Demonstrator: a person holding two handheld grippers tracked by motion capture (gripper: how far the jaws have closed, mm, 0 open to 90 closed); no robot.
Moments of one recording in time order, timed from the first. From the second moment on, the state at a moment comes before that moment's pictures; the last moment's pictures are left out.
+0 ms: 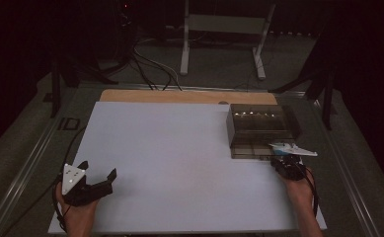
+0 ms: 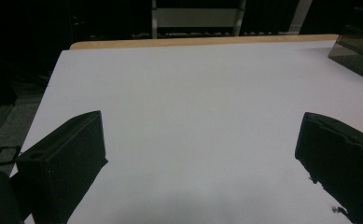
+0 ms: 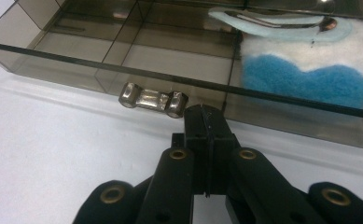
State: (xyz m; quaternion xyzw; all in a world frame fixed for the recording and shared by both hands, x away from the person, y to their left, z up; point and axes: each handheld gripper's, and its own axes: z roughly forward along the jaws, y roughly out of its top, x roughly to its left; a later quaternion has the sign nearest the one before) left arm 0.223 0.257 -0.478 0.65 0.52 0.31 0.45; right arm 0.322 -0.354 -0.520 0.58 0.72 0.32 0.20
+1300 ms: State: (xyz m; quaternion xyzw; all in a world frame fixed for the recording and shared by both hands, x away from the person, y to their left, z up) left arm 0.225 0.255 -0.479 0.65 0.52 0.31 0.45; right arm 0.327 -0.357 -0.521 0.59 0.72 0.32 0.21
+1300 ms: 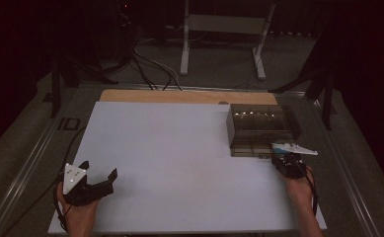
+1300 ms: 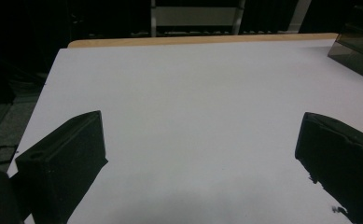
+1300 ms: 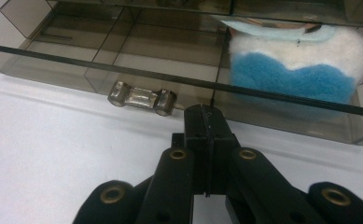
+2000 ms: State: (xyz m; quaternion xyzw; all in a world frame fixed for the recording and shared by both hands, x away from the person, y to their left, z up) left arm 0.226 0.257 -0.481 0.65 0.53 0.31 0.45; right arm 0.332 -0.359 -0.521 0.59 0.71 0.31 0.21
